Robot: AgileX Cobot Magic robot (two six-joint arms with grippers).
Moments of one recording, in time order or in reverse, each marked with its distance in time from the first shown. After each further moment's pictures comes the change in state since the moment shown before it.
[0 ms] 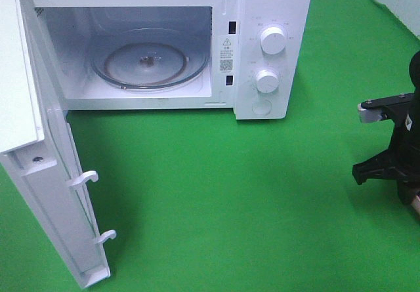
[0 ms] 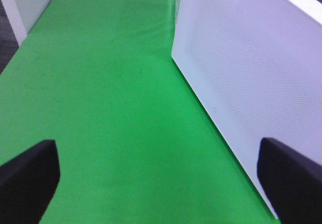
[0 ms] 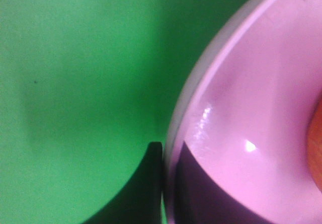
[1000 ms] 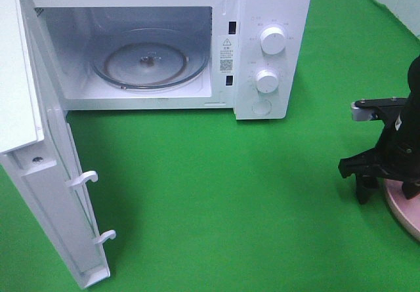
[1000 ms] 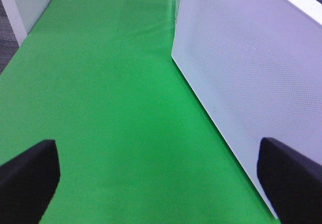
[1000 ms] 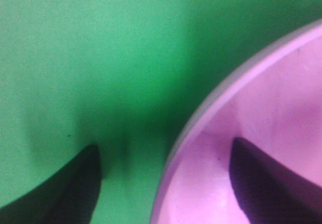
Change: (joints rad) left arm 0.000 0.000 0.000 0.000 0.000 0.000; right arm -0.047 0.086 -0.009 0.136 -0.152 -0.103
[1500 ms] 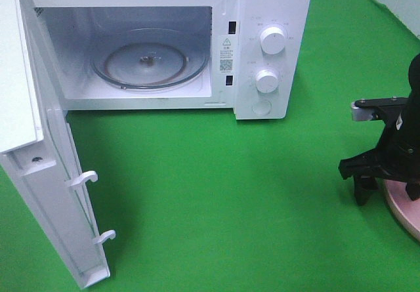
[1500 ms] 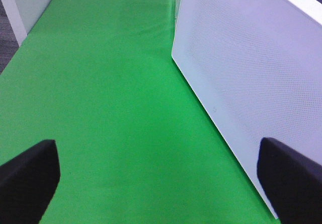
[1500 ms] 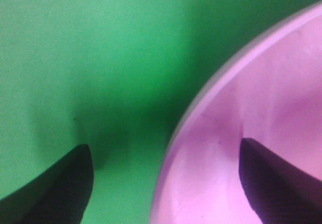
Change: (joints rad) left arm 0.000 0.000 0.000 0.000 0.000 0.000; right arm 0.014 -0.037 0.007 0.011 0.021 0.000
